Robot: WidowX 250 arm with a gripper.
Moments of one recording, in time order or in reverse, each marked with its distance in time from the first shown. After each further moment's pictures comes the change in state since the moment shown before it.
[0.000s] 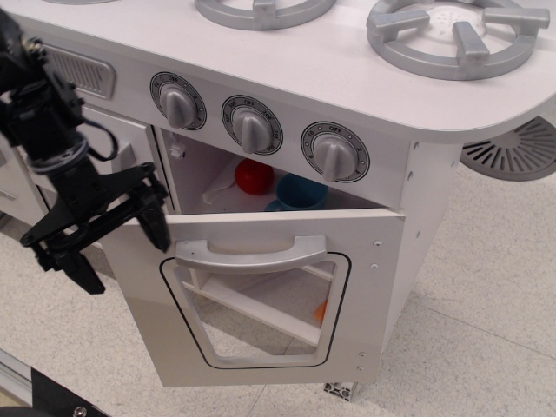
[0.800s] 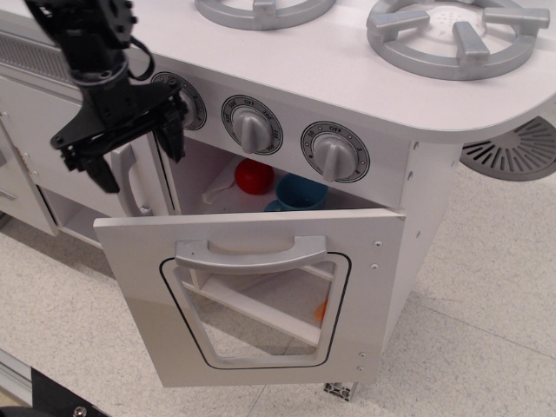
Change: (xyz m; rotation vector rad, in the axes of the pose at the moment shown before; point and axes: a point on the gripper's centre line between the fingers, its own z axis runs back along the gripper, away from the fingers) arm 0.063 -0.049 0.032 -0.010 -0.344 -0.034
